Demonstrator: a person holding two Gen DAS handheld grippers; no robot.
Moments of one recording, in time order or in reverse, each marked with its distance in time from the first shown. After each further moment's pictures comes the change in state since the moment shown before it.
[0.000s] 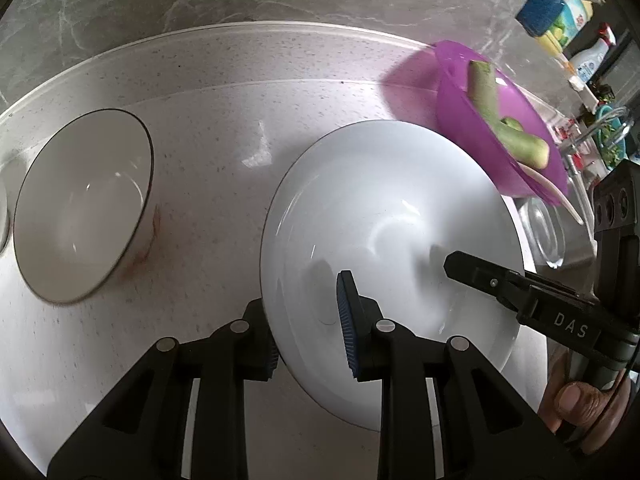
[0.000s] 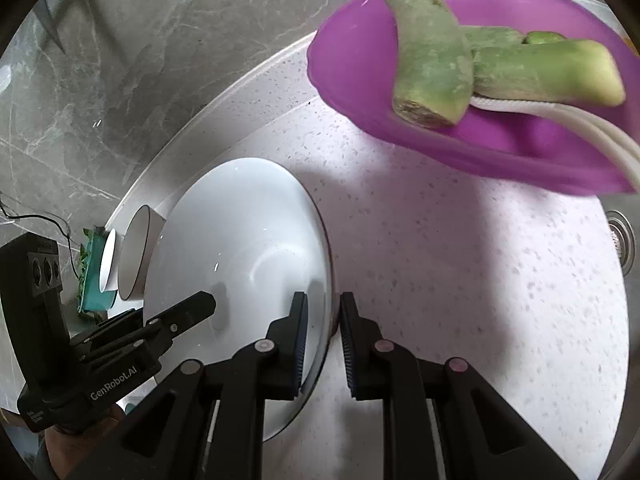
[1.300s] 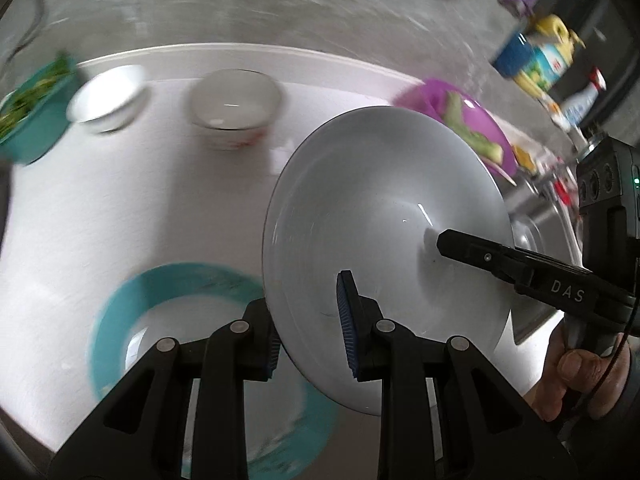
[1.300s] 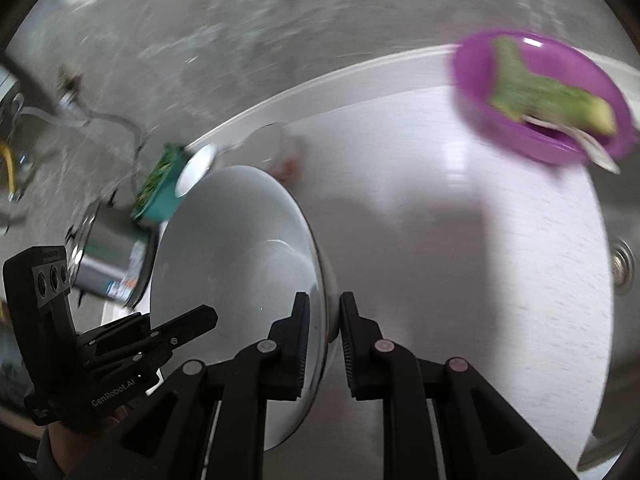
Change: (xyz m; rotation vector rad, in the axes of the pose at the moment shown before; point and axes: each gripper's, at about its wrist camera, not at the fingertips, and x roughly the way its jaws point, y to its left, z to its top) left arm -0.183 0.025 -0.174 -0.183 -0.136 0.054; right arm -0.065 0.103 -0.081 -0.283 0.066 0.137
